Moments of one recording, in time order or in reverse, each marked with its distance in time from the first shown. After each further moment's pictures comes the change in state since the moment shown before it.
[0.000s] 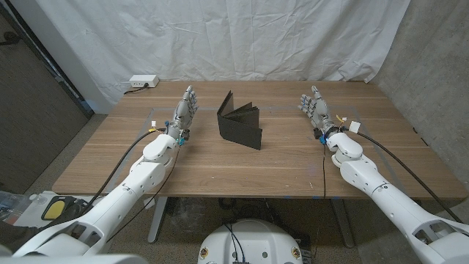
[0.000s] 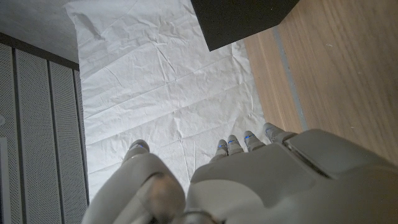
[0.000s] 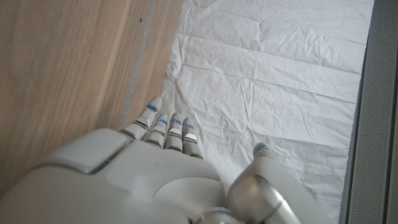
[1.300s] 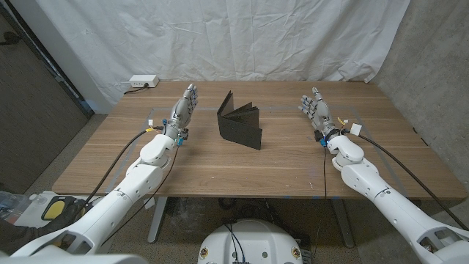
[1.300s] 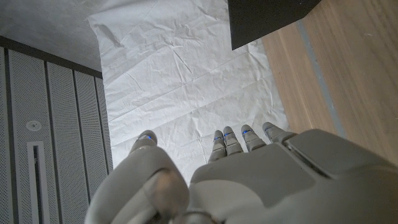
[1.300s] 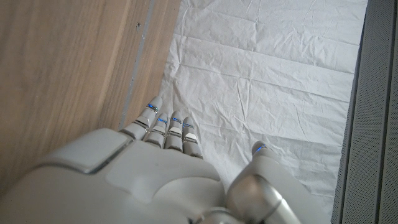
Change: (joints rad) left arm 0.051 0.034 -0.019 -0.091 0.038 -0.061 0.020; left_hand 0.089 0.058 0.019 -0.025 0.015 0.138 -0.009 0.030 0.005 0.133 -0.018 0.023 0.000 0.082 -0.003 0.014 0.000 0.008 0.000 0.004 0.000; right arm -0.037 -0.008 0.004 -0.048 -0.002 0.010 -0.022; right_hand 0.009 0.010 0.004 -0.004 0.000 0.013 -0.006 0.000 0.000 0.023 0.002 0.000 0.000 0.005 0.005 0.000 0.000 0.014 0.000 -0.016 0.000
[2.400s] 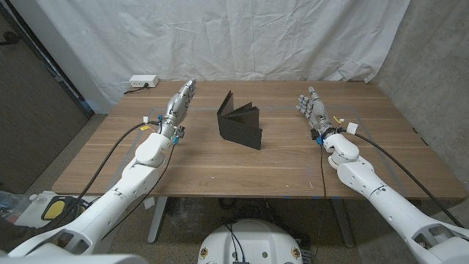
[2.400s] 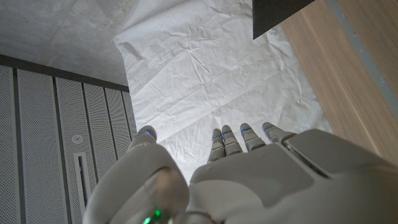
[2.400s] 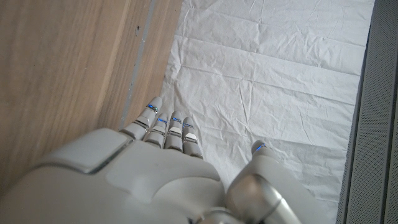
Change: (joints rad) left arm -0.009 0.013 -0.003 0.043 0.088 -0.149 -0.027; left_hand 0.053 -0.003 0.004 -0.035 0.014 0.025 -0.003 0.000 0.000 0.033 -0.012 0.000 0.000 0.025 0.000 0.000 0.000 0.000 0.000 0.000 -0.003; right arm 0.022 0.018 -0.016 0.003 -0.015 -0.021 -0.025; right_hand 0.008 0.003 -0.004 -0.004 0.000 0.003 -0.003 0.000 0.000 0.003 0.003 0.000 0.000 0.000 0.000 -0.004 0.000 0.000 0.000 -0.012 0.000
